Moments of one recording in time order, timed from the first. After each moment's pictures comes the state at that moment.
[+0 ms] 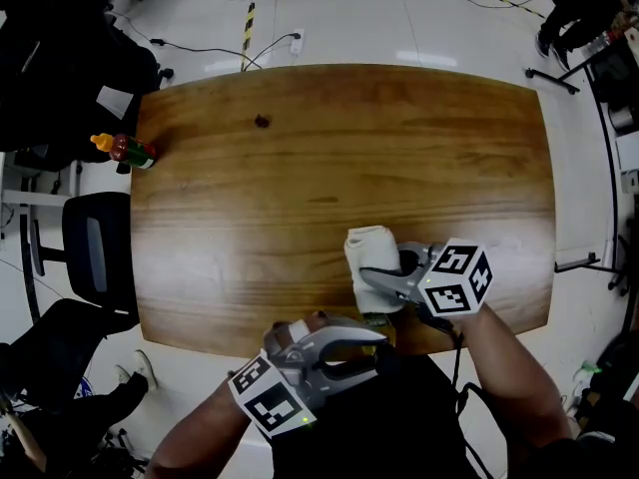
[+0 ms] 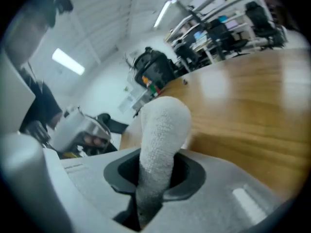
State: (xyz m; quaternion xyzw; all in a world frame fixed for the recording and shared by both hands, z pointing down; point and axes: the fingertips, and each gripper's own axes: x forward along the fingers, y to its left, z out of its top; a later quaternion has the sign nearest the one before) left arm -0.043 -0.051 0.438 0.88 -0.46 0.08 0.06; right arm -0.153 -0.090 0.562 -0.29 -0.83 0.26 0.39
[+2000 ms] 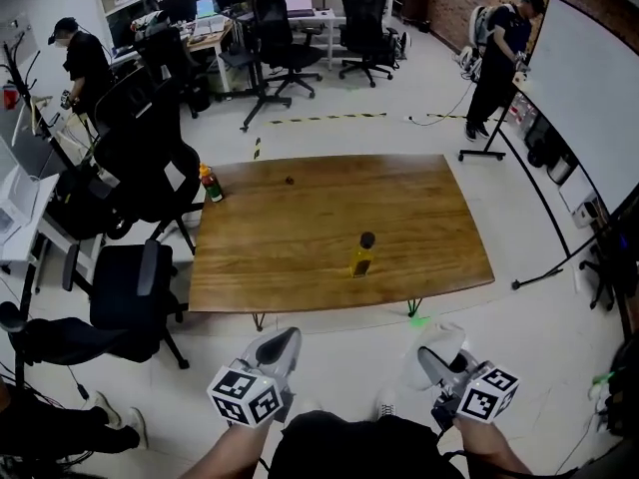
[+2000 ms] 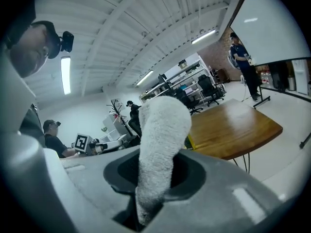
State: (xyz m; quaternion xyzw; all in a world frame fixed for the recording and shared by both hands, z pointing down) left arm -0.016 0.197 0.367 0.60 -0.76 -0.10 0.24; right arm 0.172 0.049 0.362 0.03 -0.95 0.27 0.16
